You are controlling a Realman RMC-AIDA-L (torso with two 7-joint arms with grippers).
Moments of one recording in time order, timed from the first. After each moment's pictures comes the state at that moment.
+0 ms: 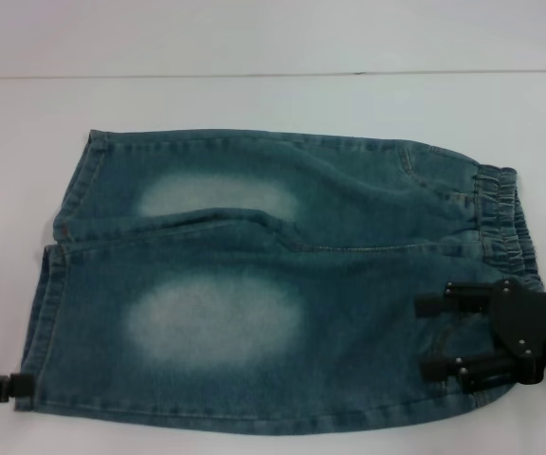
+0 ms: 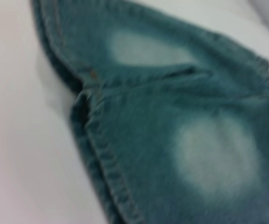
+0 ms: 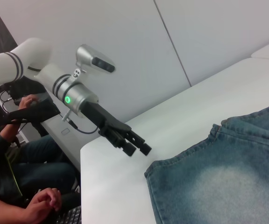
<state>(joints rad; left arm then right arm) -0.35 -2.05 0.32 0.99 2.56 1.85 -1.89 0.47 1.99 -0.76 -0.59 -2.04 -1.84 1.43</state>
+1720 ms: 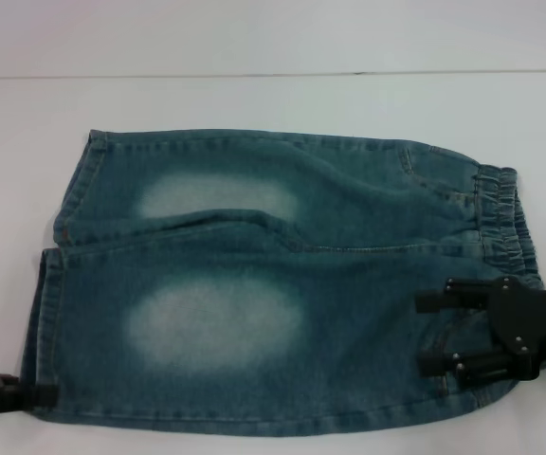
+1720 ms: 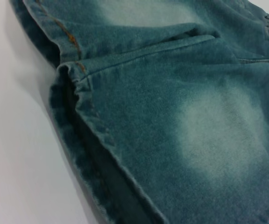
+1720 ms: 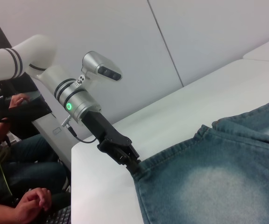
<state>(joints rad) -0.39 -2.08 0.39 0.95 2.62 1.77 -1.89 0.46 2.00 -0.75 -0.59 -2.04 -1.81 1.41</state>
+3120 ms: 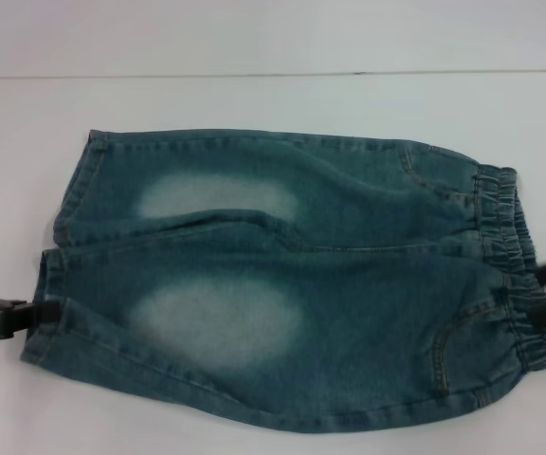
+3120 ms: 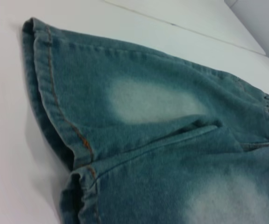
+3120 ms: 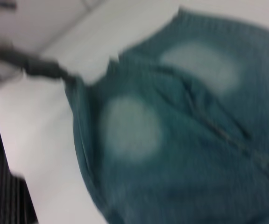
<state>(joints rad) -0.42 -2.09 0.35 0.93 2.47 1.69 -1.92 0.56 1.90 -0.64 -0.90 -2.38 -1.93 1.87</state>
